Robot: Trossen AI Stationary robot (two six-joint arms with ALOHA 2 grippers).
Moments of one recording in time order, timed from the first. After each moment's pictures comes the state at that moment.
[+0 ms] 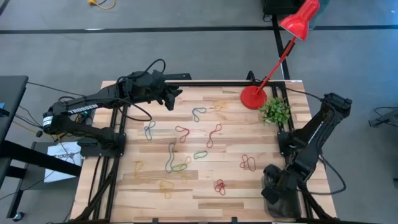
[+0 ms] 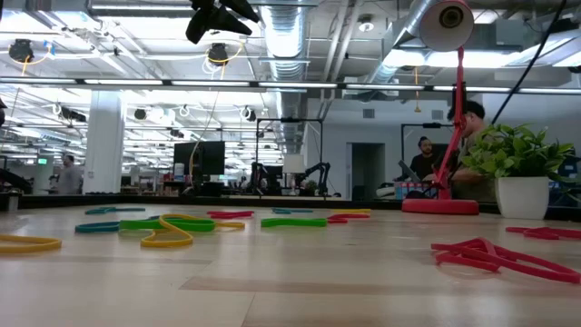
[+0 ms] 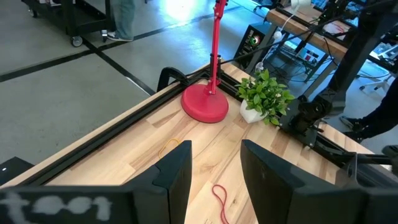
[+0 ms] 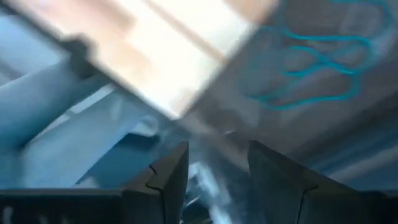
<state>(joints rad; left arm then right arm) 0.30 1.17 1.20 -0.39 -0.14 -0.39 0.94 1.29 0.91 -0.76 -0.18 1.87</state>
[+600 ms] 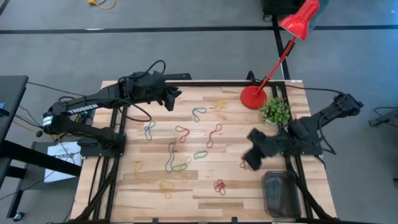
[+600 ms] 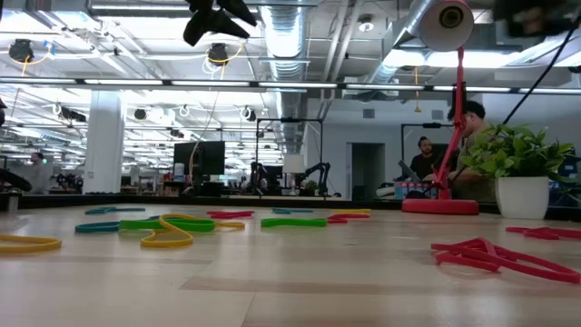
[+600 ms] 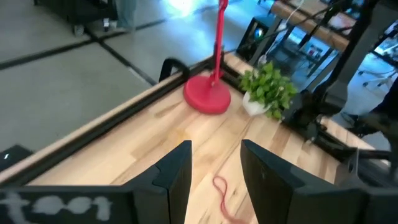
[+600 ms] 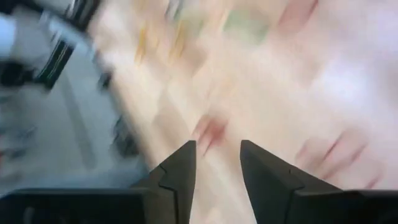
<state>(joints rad) 0.30 1.17 1.20 -0.44 -0.14 -0.42 0.47 1.11 1.03 -0.78 0.18 1.12</state>
